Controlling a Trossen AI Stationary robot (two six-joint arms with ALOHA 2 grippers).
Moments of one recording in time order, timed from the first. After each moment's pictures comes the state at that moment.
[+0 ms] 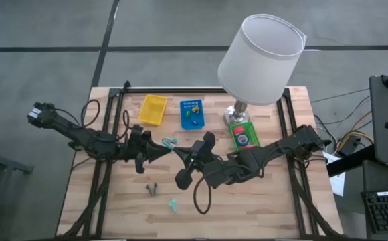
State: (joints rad) left arm -0.44 0.95 0.84 0.14 -0.49 -0.76; right arm 0.42 1.94 2.00 -0.42 0.87 0.52
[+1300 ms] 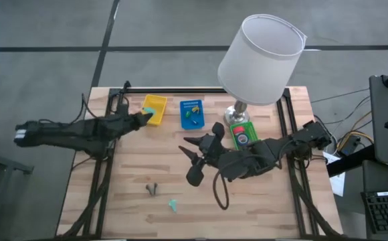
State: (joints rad) left arm 0.03 0.64 0.57 -0.27 -0.62 -1.26; right arm 0.42 1.84 2.01 -0.47 0.86 0.34
